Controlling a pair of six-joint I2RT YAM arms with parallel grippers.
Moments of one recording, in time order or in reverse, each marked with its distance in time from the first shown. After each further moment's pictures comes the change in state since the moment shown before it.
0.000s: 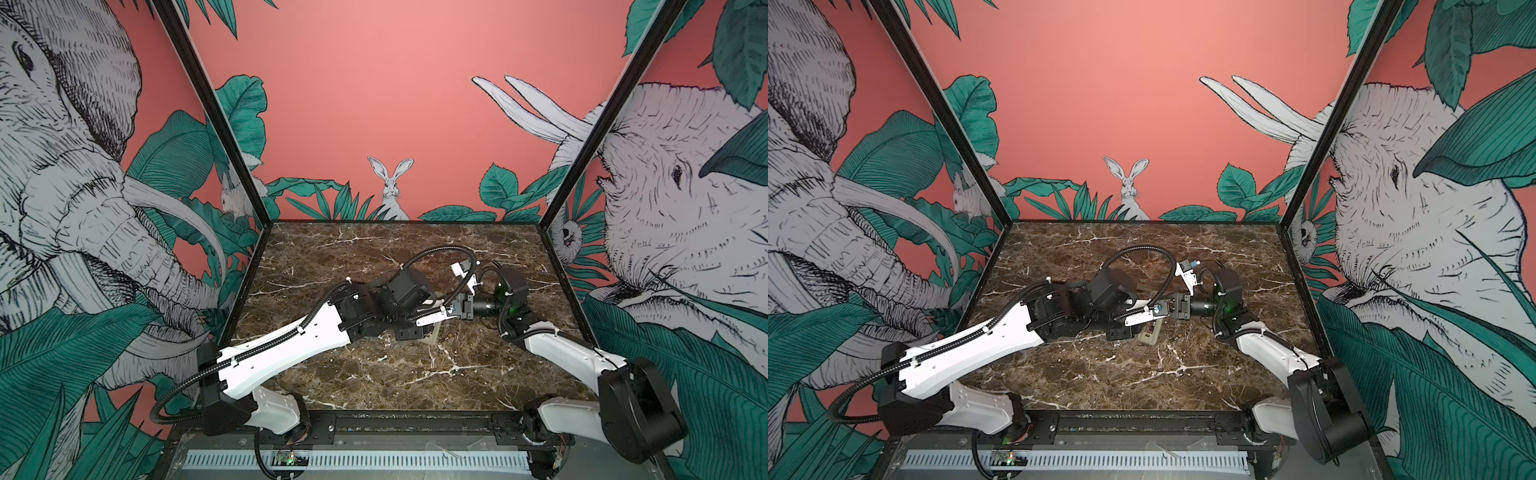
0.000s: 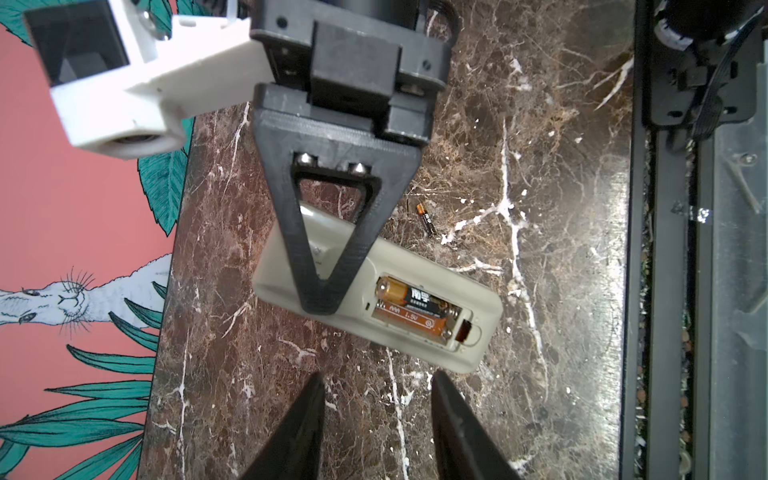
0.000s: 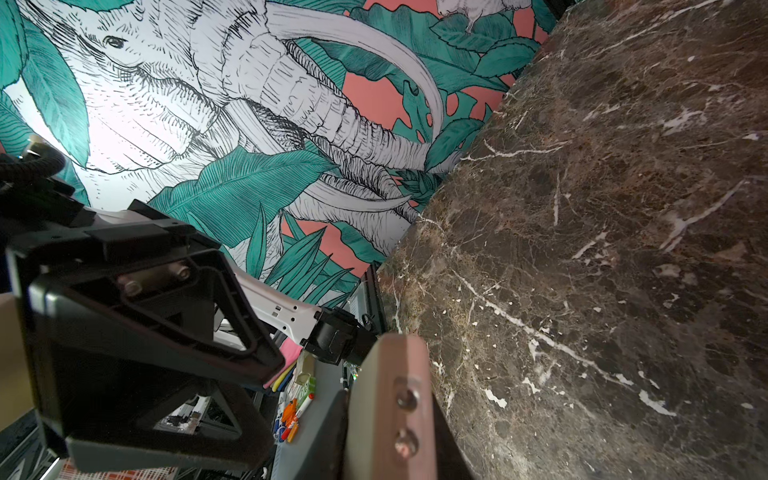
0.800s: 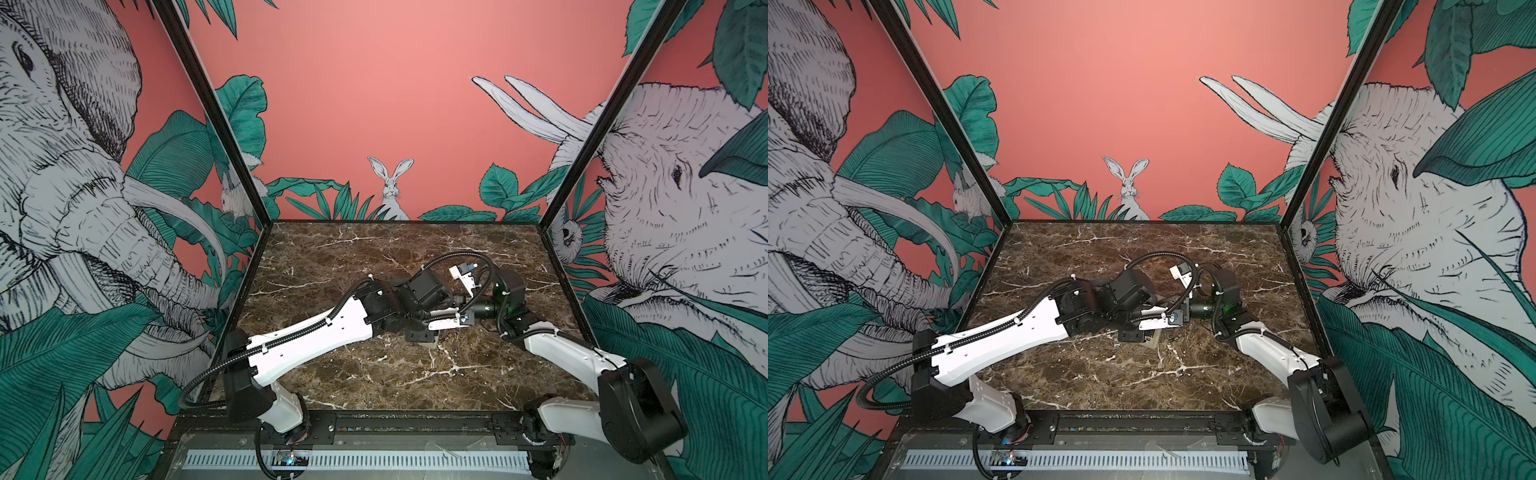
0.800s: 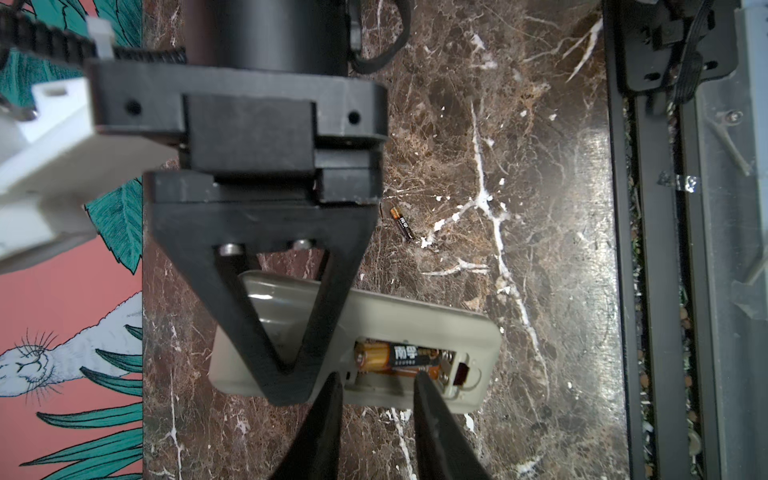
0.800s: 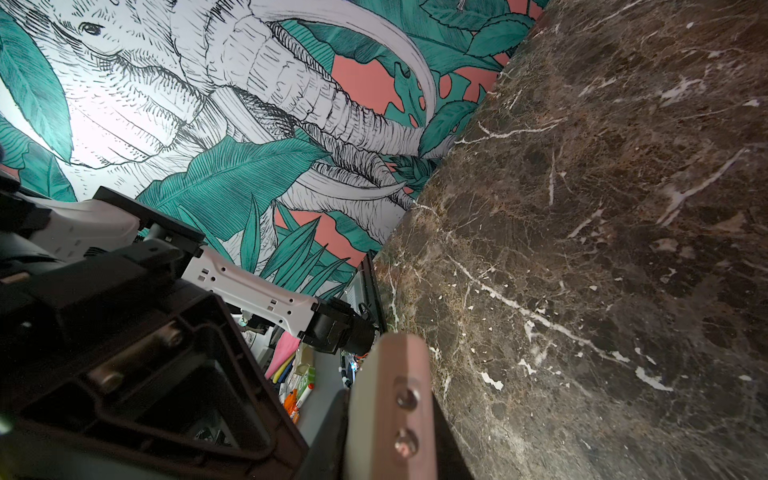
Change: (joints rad) left arm -0.019 0.119 0.068 -0.027 0.055 0.079; right arm 0.006 0.000 0.000 -0.060 0.000 -0.036
